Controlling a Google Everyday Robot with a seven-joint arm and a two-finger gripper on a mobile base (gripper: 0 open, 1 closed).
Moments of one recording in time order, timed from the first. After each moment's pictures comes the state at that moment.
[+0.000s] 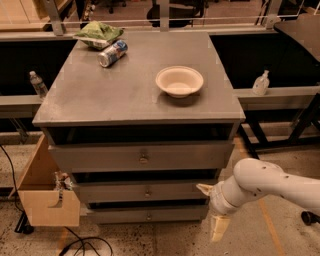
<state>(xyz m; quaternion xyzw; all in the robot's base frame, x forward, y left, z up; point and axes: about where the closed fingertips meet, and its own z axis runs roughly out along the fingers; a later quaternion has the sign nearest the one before) 0.446 -0.159 0.509 -0.72 0.66 0.13 0.17</state>
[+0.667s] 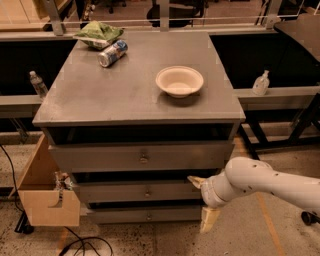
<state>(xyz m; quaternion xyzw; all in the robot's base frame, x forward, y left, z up) 0.480 -0.131 0.504 -0.74 0.63 0.11 0.22</state>
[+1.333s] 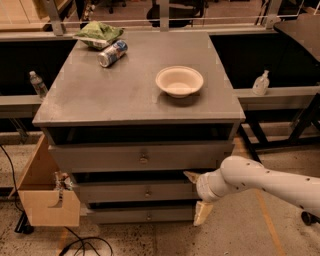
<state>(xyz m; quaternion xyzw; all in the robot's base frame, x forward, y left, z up) 0.514 -0.119 0.486 -0.73 0.62 0.10 0.25</state>
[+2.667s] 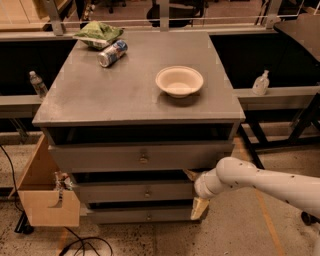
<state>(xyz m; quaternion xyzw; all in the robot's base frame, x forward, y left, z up) 0.550 -0.119 0.448 -0.73 0.63 0.09 0.26</state>
